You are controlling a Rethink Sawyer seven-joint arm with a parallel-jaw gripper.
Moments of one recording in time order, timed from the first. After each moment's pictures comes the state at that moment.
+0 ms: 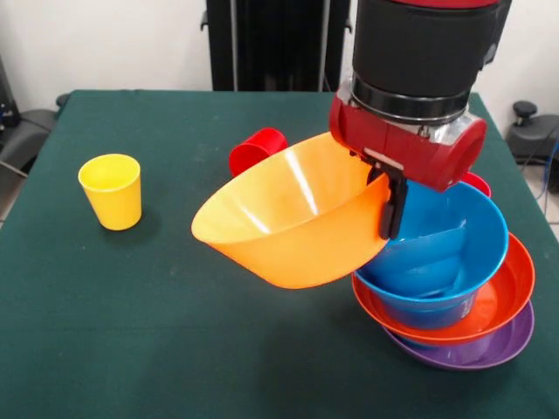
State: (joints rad) arm -0.08 -0.35 -0.12 0.84 0.12 1.00 2.39
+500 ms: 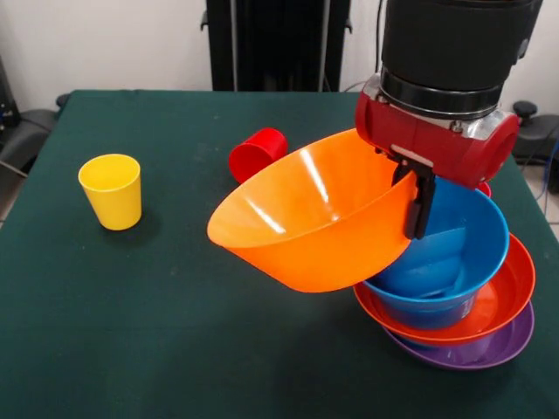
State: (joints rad) arm -0.04 -0.34 -0.17 0.81 0.17 1.00 2.39
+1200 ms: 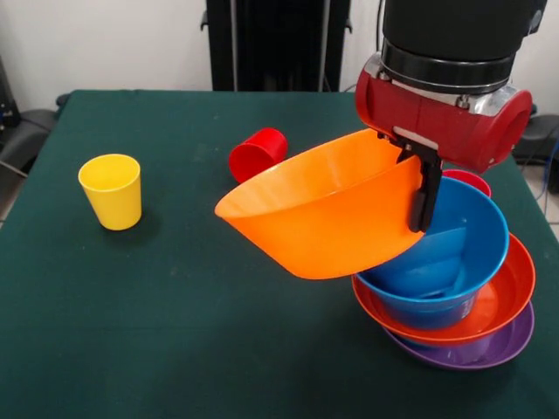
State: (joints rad) arm -0.04 -0.33 -0.21 0.77 0.23 1.02 2.39
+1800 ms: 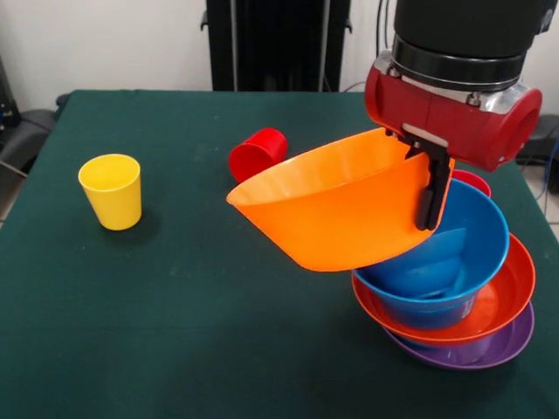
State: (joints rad) arm -0.01 -0.31 -0.27 0.76 0.28 1.02 2.39
